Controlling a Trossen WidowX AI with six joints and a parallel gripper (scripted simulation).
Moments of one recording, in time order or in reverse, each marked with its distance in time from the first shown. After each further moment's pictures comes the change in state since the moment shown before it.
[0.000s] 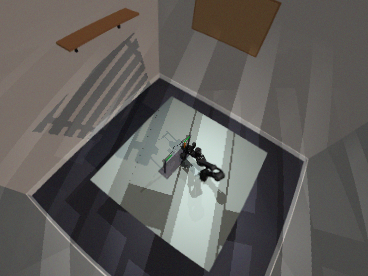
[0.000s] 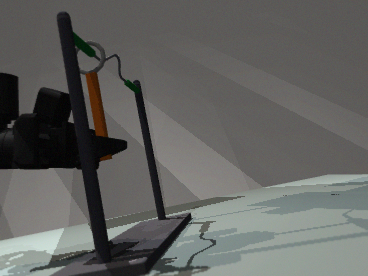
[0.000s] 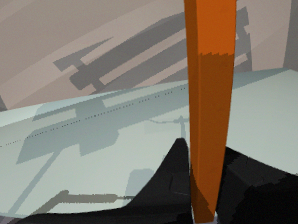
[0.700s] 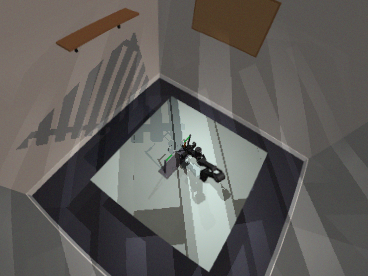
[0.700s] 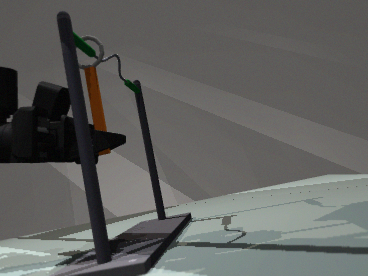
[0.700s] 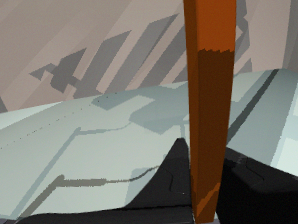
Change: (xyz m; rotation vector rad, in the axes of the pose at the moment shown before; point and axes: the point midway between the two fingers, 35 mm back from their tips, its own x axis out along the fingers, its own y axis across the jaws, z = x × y) arm -0.001 -0.001 0.008 0.002 0.005 -0.002
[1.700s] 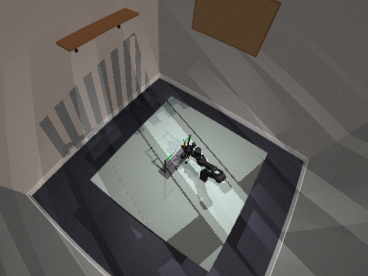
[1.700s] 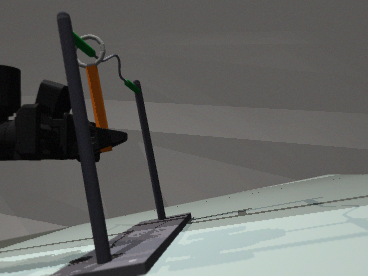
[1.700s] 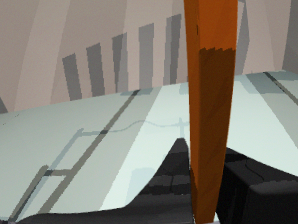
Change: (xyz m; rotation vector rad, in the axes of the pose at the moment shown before) arm 0.000 0.006 0.004 -0.003 -0.002 -0.002
